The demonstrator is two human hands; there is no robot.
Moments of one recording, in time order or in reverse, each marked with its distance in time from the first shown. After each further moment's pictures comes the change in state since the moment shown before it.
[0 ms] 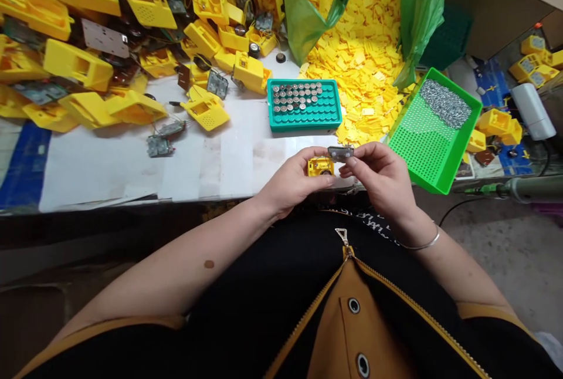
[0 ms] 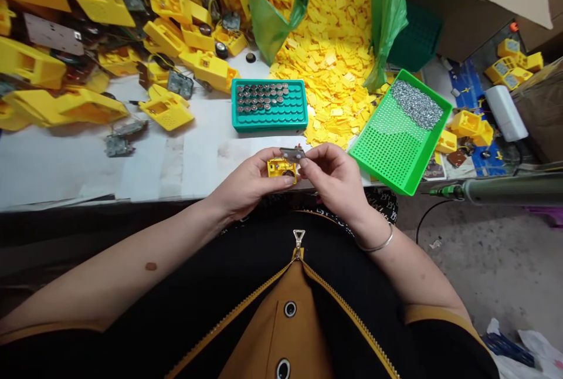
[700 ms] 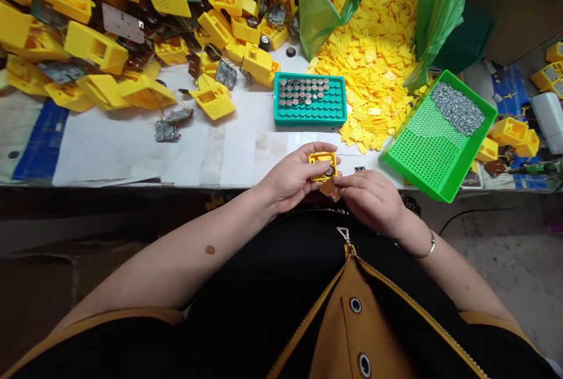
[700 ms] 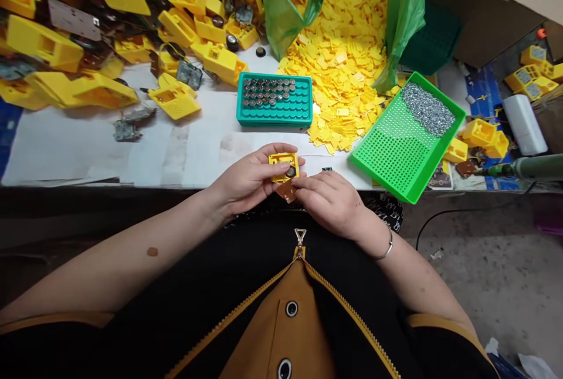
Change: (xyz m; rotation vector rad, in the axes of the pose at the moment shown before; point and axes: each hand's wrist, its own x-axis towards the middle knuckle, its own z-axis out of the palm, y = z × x) left_hand 0.002 0.004 0.008 -0.347 0.034 -0.195; right_hand -0.009 0.027 -0.032 -0.852 -0.348 -1.046
